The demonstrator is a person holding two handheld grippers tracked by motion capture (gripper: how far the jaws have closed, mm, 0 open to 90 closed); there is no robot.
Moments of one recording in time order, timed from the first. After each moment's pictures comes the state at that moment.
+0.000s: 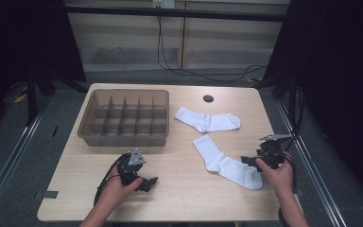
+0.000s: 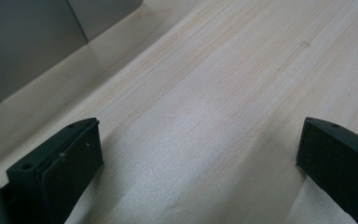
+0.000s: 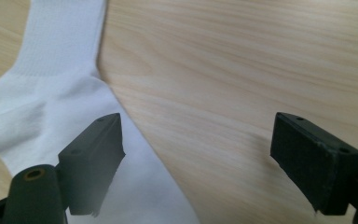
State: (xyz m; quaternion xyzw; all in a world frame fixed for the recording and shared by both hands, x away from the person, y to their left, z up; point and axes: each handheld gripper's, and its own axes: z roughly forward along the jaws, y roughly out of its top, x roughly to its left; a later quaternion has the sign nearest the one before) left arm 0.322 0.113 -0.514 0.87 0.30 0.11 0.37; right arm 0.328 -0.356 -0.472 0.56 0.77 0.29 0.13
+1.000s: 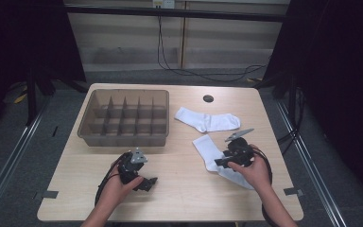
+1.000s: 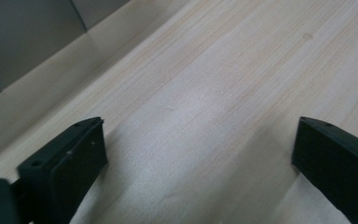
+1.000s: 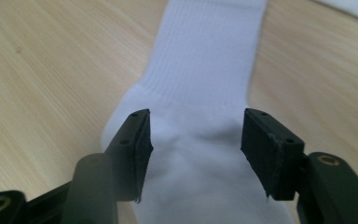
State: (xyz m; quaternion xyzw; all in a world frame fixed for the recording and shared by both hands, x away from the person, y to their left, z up) left arm 0.322 0.110 -0.504 0.88 0.32 0.10 0.34; right arm 0.345 -0.261 -0.464 0.43 0.86 0.26 0.08
